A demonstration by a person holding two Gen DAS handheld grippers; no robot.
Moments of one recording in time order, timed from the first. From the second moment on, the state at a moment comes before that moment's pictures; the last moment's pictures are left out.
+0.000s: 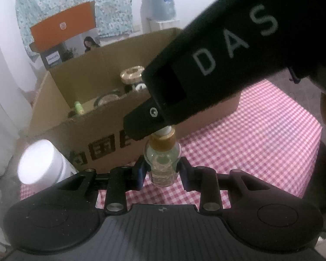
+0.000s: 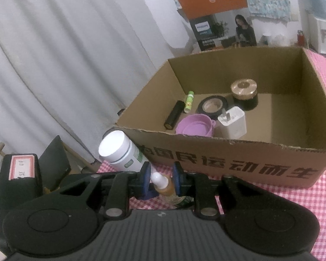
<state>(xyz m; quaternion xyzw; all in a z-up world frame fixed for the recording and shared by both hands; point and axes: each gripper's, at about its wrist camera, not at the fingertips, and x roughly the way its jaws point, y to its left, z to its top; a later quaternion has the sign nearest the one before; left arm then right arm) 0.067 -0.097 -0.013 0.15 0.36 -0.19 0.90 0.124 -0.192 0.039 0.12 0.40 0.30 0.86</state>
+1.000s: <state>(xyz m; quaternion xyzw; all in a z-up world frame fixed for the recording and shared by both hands) 0.211 -0.153 0.052 0.09 0.39 -0.23 0.89 0.249 -0.255 0.111 0.13 0.36 0.29 0.88</state>
